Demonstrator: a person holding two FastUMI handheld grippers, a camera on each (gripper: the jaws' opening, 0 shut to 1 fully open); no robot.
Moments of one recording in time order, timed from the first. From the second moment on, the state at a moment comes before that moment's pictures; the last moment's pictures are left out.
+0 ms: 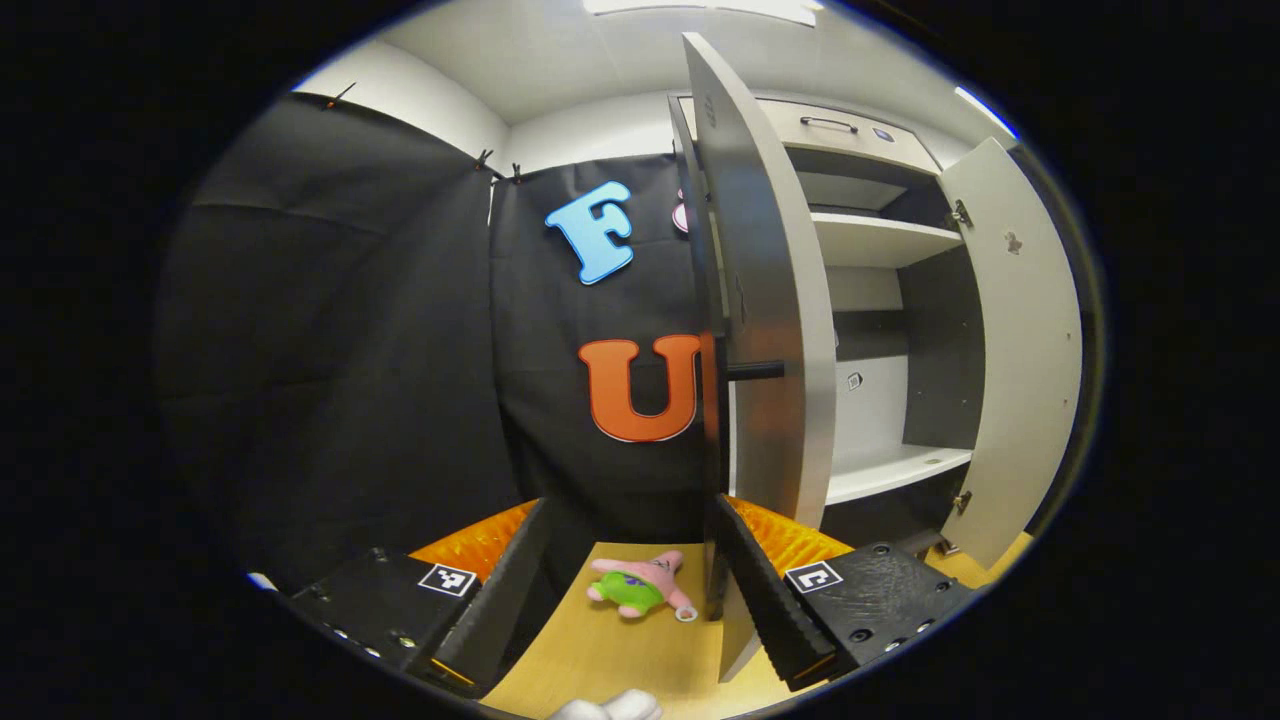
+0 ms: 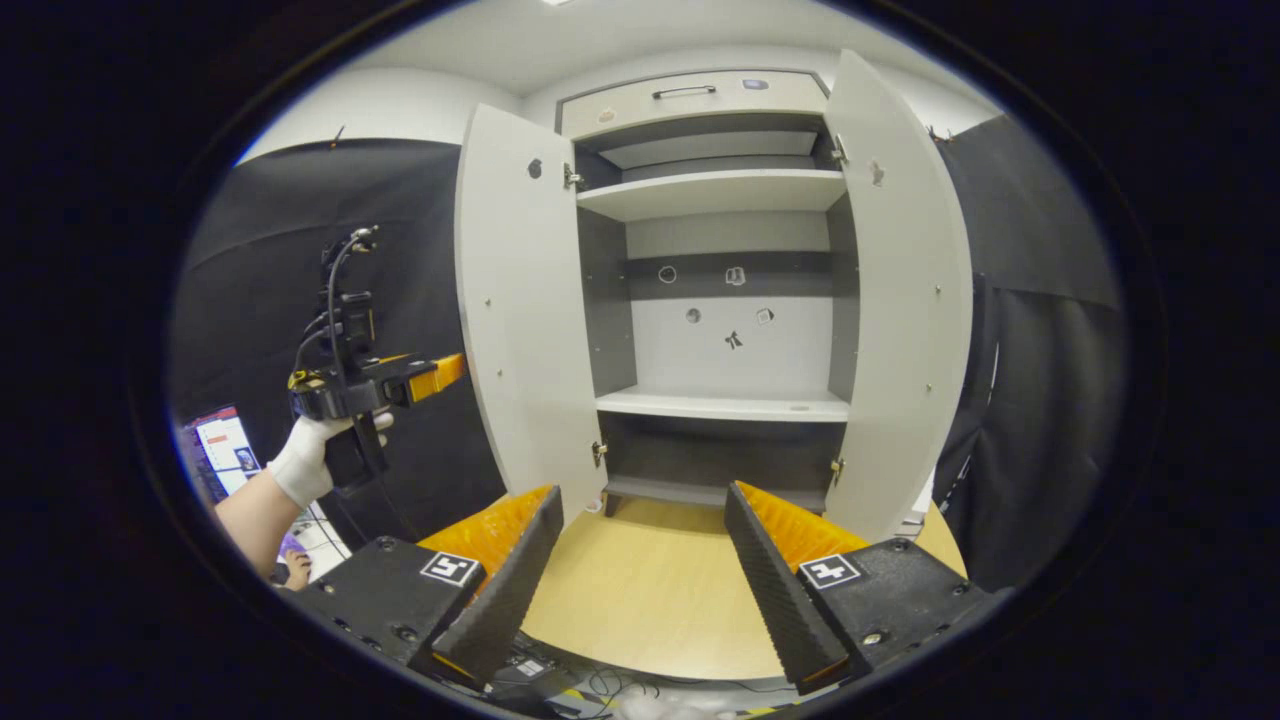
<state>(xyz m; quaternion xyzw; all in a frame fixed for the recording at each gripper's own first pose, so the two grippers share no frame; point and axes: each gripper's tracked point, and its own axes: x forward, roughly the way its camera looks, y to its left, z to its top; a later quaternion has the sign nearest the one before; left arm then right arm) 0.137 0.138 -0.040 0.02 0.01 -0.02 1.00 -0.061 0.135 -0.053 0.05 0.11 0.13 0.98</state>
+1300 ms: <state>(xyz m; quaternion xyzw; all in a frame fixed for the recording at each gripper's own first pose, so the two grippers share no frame) 0.002 0.008 0.010 0.01 -0.01 -0.09 1.00 -0.046 0.032 -0.006 0.04 0.04 -0.02 1.00</state>
